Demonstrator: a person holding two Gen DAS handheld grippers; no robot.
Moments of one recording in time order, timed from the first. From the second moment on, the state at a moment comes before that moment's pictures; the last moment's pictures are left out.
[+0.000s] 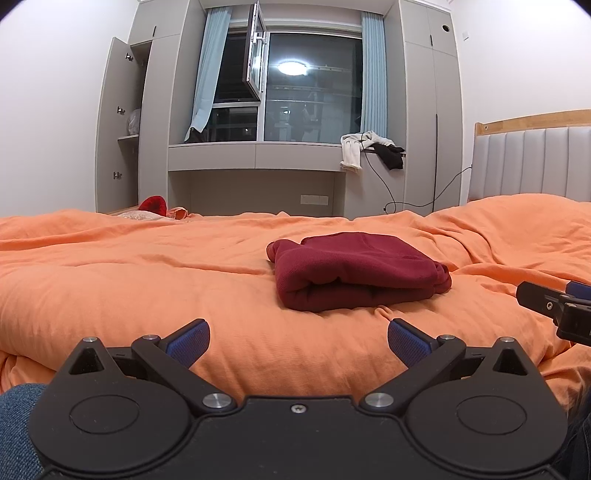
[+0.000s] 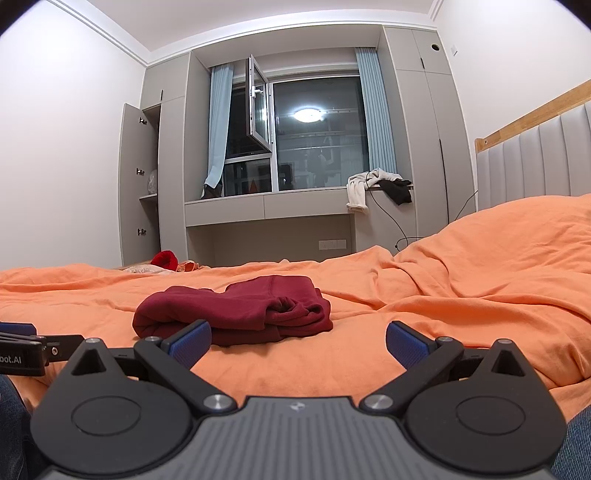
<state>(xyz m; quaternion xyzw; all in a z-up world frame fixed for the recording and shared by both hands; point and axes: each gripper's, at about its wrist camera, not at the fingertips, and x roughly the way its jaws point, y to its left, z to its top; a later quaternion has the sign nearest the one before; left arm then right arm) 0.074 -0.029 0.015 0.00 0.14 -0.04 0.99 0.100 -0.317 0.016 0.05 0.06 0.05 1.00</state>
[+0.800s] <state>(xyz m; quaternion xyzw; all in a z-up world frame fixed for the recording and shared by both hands) 0.074 -0.029 0.013 0.00 0.14 -0.04 0.99 0.100 -0.316 0.017 0.05 0.06 0.05 1.00</state>
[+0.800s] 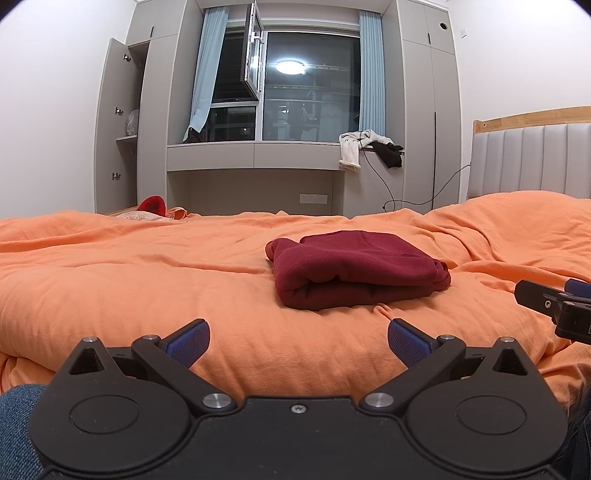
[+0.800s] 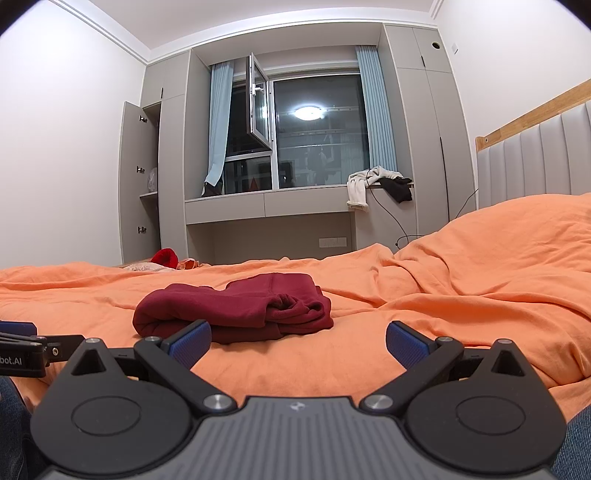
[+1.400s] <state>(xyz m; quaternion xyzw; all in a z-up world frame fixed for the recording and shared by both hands) 0.074 -0.029 0.012 0.00 0.14 -0.04 0.99 0.100 -0.316 0.018 0.05 0.06 0.05 1.00</state>
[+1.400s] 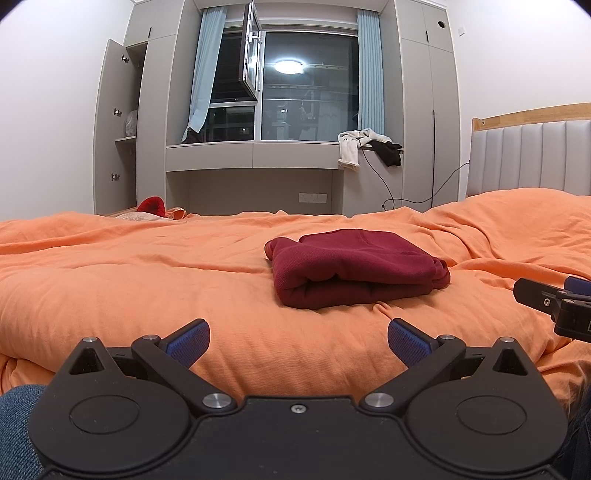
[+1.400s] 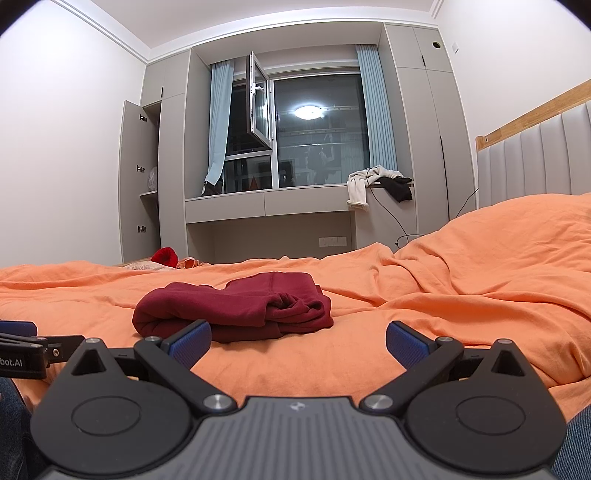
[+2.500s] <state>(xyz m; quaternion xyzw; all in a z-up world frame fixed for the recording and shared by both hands) 0.068 -0.022 0.017 0.00 0.13 -0.04 0.99 0.099 -0.315 0.020 0.05 0.06 0.05 1.00</state>
